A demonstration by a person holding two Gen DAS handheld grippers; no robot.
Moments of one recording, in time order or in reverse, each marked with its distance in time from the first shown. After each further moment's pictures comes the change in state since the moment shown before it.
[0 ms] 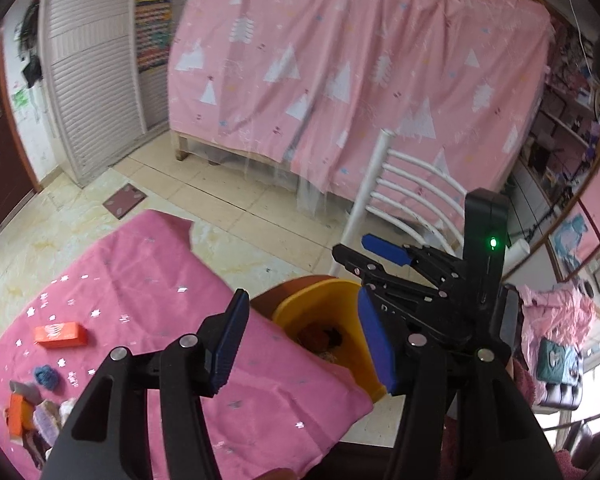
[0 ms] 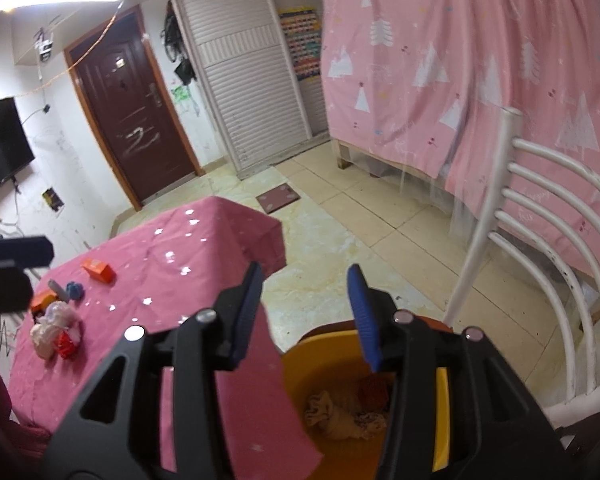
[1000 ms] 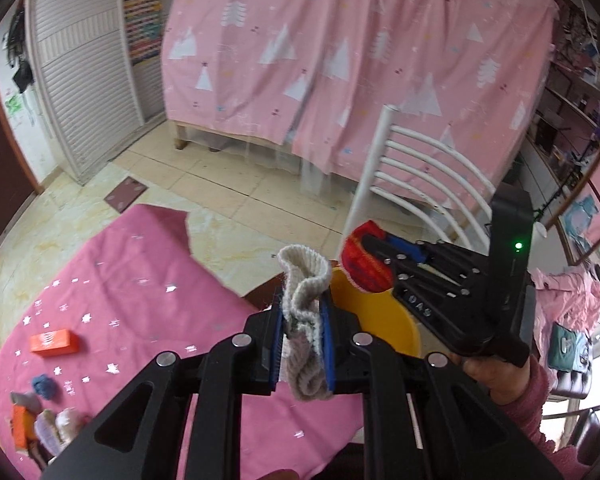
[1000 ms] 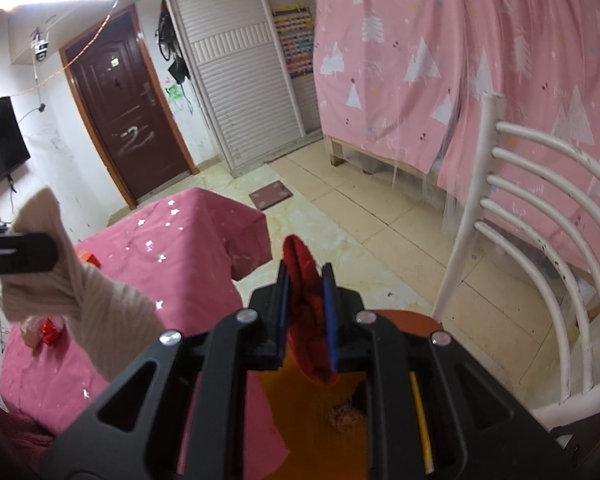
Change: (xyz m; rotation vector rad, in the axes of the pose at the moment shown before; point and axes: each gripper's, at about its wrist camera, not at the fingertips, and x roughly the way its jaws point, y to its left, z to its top) left arm 0.045 -0.027 0.007 0.055 0.088 0.010; right arm 0.001 -0.042 -0.020 0.026 0.002 -0.025
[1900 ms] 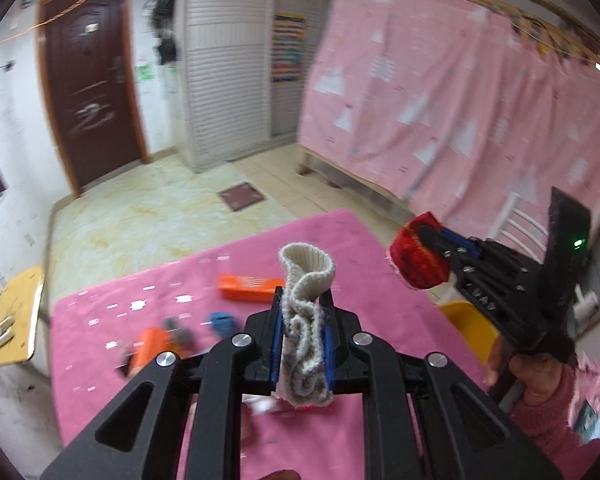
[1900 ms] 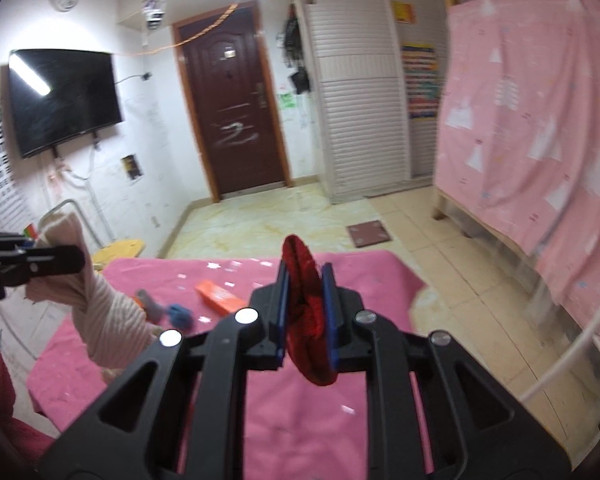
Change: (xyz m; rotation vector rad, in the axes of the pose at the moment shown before) left arm -0.148 0.174 -0.081 -0.286 -0.185 0.283; right arm 0.006 0.207 0.039 -0.256 -0.101 0.259
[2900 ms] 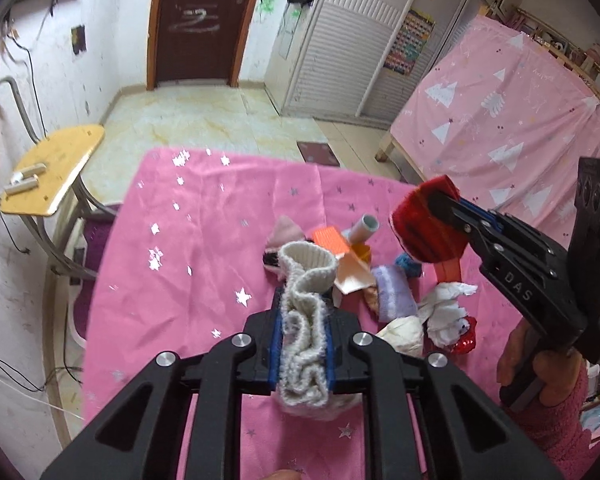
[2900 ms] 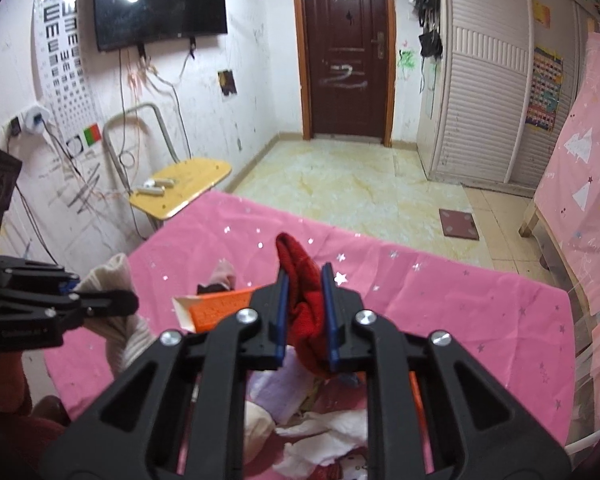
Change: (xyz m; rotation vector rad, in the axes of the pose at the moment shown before) left arm -0.010 0.190 -0.119 -0.437 0.067 0.127; right arm 0.106 0.206 0.000 -0.302 0.194 0.290
